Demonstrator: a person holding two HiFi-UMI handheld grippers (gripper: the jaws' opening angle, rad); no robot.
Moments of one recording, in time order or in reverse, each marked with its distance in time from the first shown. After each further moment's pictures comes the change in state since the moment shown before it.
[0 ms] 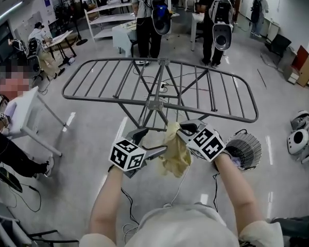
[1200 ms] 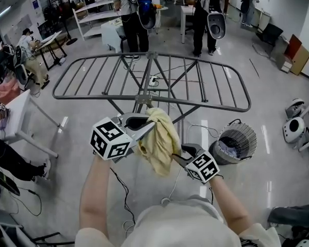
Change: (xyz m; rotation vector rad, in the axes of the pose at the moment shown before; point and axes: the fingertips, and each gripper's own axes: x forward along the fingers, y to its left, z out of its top) left arm -0.017 -0.038 0.088 0.238 -0.062 -0.148; right arm -0.015 0.075 -0.119 0.300 0.004 0.012
